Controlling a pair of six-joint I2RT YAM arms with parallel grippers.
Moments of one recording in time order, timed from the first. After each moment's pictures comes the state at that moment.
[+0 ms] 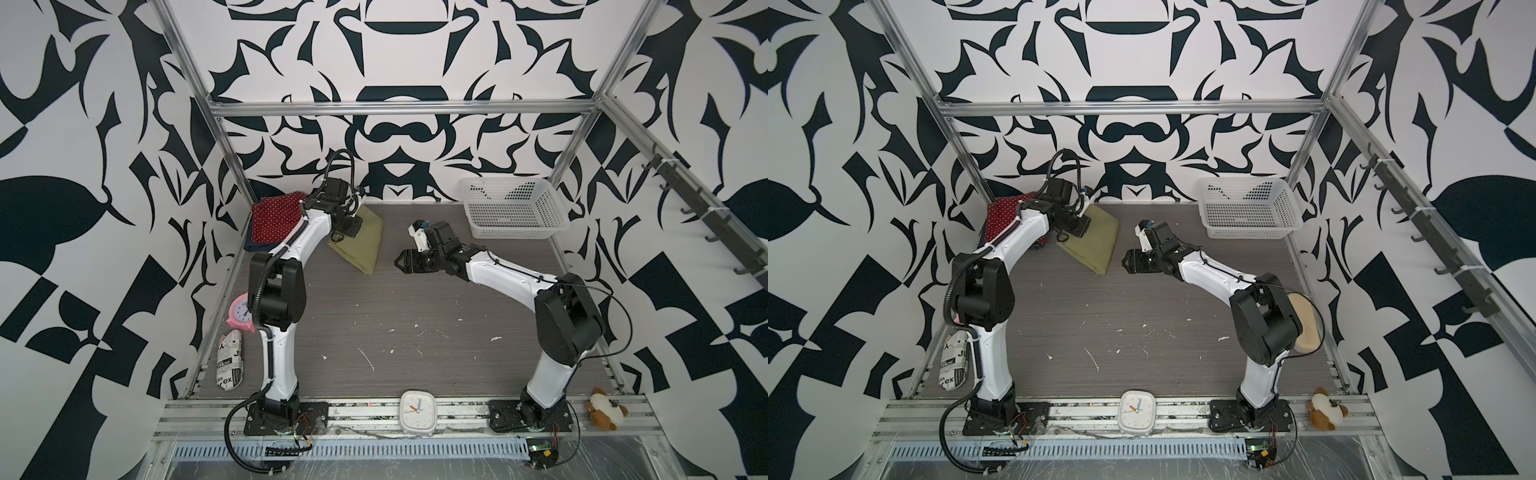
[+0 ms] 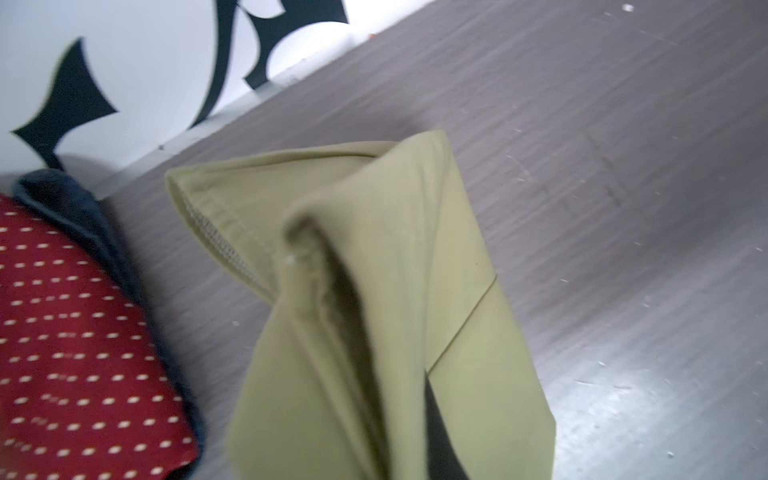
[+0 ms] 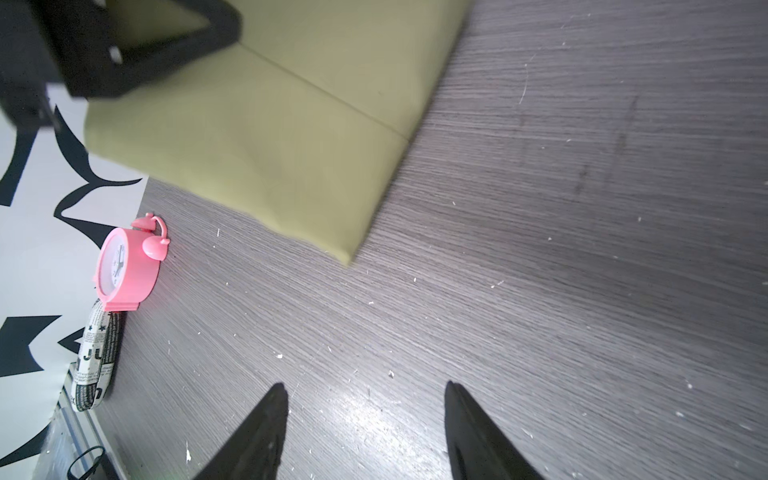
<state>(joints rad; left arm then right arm) -0.26 2.09 1.87 -0.70 0.14 0.29 0.57 1.78 1.28 -0.27 -0.29 0.46</state>
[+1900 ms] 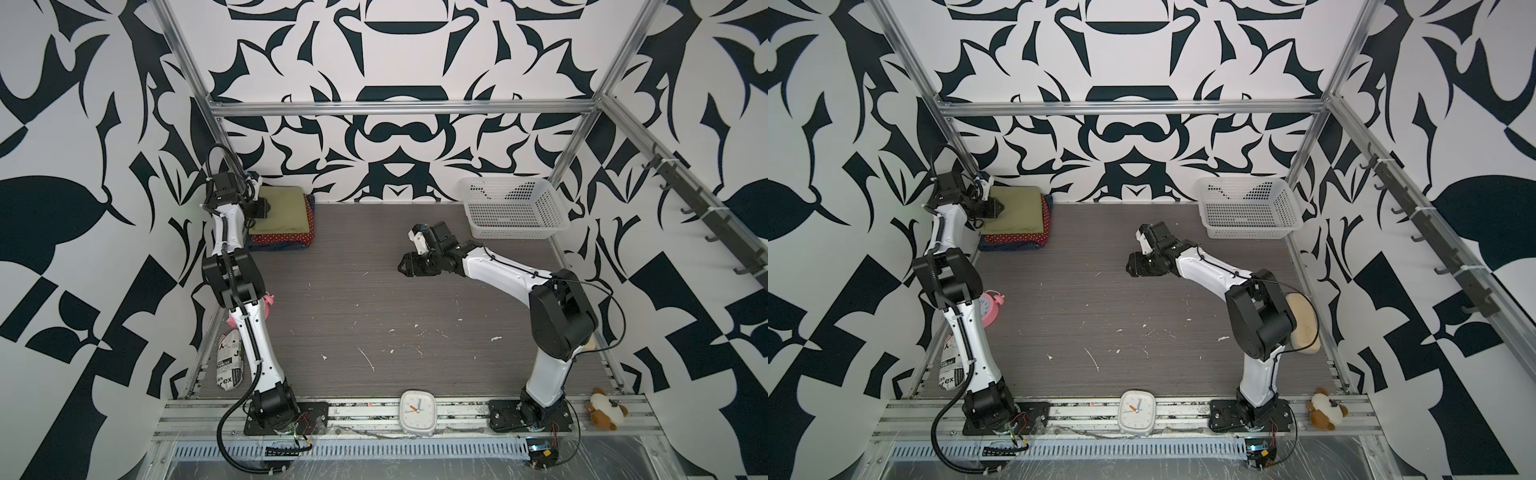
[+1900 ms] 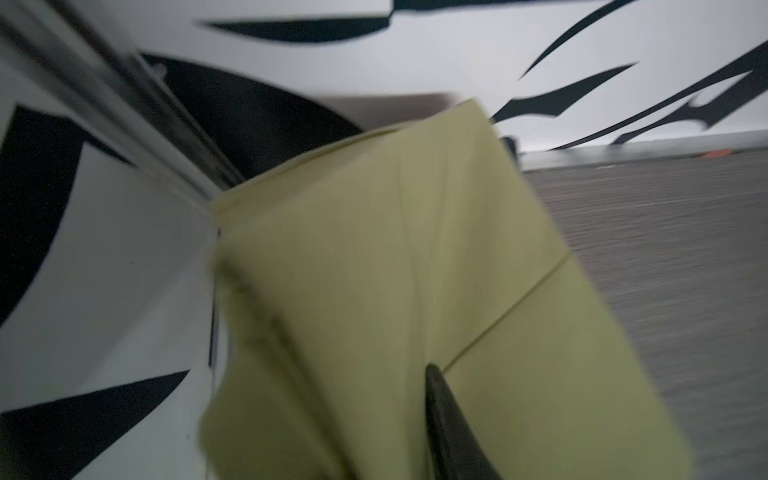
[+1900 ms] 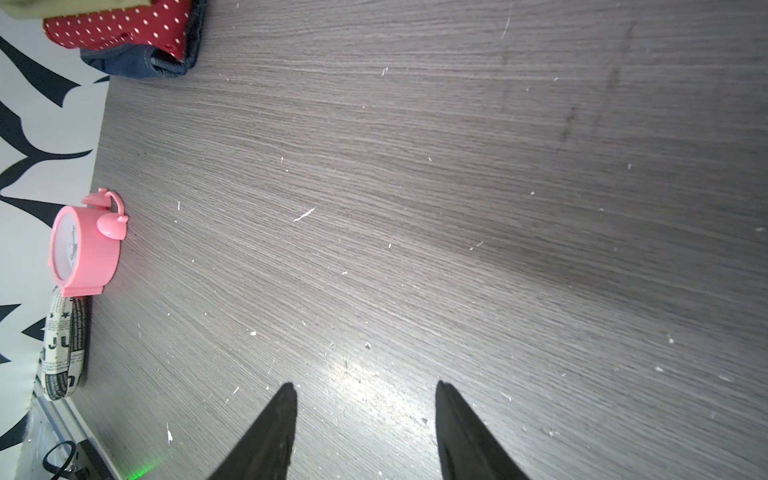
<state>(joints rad) 0.33 2.53 2.44 -0.74 0.38 0.35 0.57 1.83 1.35 -0.42 -0.28 0.45</state>
